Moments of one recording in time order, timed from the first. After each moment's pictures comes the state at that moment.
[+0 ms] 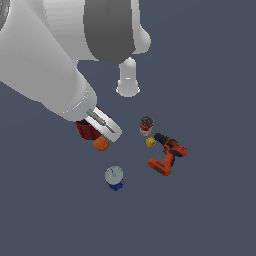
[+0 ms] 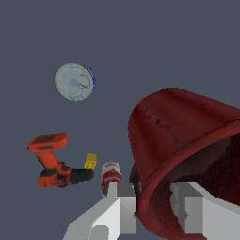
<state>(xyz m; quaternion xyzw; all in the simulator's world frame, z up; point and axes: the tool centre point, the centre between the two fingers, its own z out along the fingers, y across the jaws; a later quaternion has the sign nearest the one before) 0.041 -0.090 0.312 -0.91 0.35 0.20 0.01</state>
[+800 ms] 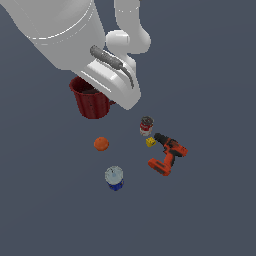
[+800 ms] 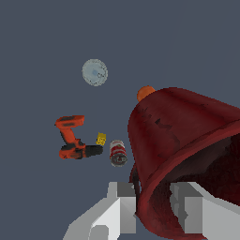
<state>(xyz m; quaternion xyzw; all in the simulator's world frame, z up) 0.051 -0.055 0.427 -0.91 0.35 0.20 0.02</state>
